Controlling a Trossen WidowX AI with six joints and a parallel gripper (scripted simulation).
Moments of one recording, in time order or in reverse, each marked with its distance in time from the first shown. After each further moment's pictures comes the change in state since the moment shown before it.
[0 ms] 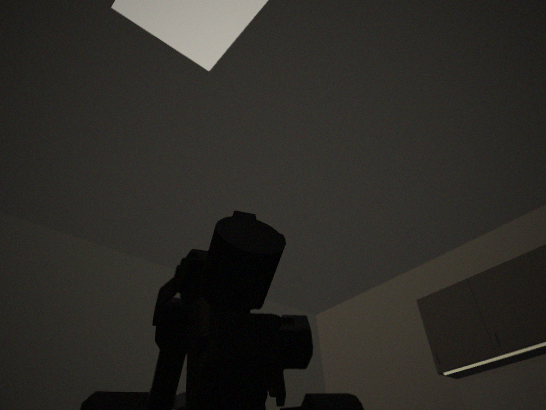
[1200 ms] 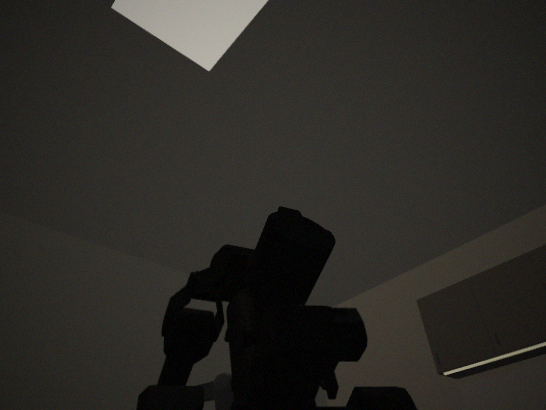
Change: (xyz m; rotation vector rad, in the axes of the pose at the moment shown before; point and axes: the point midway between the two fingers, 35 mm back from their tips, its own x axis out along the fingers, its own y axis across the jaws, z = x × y) arm 0.004 0.034 0.012 0.004 -0.008 0.002
